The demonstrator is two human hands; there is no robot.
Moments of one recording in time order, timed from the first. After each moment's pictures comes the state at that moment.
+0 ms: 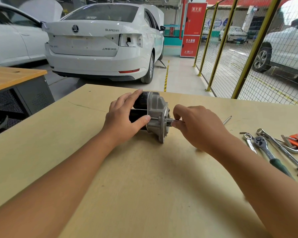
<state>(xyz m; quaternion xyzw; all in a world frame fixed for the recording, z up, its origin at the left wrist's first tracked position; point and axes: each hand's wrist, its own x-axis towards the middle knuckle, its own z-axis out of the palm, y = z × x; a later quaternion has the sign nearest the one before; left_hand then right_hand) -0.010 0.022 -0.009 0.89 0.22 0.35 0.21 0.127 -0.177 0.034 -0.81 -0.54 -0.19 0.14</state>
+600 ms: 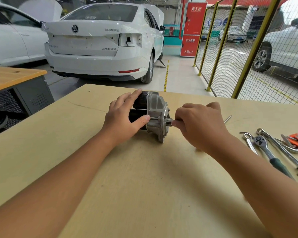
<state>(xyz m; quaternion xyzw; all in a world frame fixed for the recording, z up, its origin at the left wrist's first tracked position) -0.009 0.024 -0.011 0.88 0.22 0.35 0.21 0.128 -0.177 0.033 -0.81 -0.52 -0.25 0.10</state>
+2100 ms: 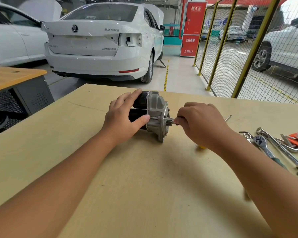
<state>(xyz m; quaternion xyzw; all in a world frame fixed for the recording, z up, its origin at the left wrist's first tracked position) -0.010 0.023 -0.010 0.89 0.22 0.35 0.21 0.136 -0.179 0.037 -0.80 -0.55 -0.20 0.12</state>
